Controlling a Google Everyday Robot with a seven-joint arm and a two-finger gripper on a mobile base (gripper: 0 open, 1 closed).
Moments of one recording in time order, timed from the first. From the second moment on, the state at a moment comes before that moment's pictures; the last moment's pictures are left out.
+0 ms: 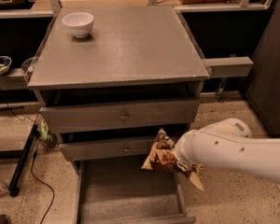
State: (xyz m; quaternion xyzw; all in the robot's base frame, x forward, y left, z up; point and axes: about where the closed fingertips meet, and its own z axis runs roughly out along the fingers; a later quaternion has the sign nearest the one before) arm 0.510 -0.133 0.627 -0.43 0.86 -0.02 0.26
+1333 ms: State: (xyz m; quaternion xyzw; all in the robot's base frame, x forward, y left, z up) arm 0.508 -0.144 0.706 -0.43 0.85 -0.06 0.30
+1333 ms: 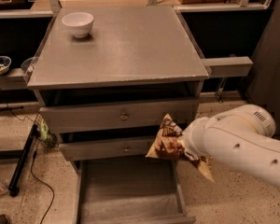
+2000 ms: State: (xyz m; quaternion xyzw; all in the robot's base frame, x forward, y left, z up) arm 0.491 -0.140 0.788 -0.44 0.82 -0.10 0.36
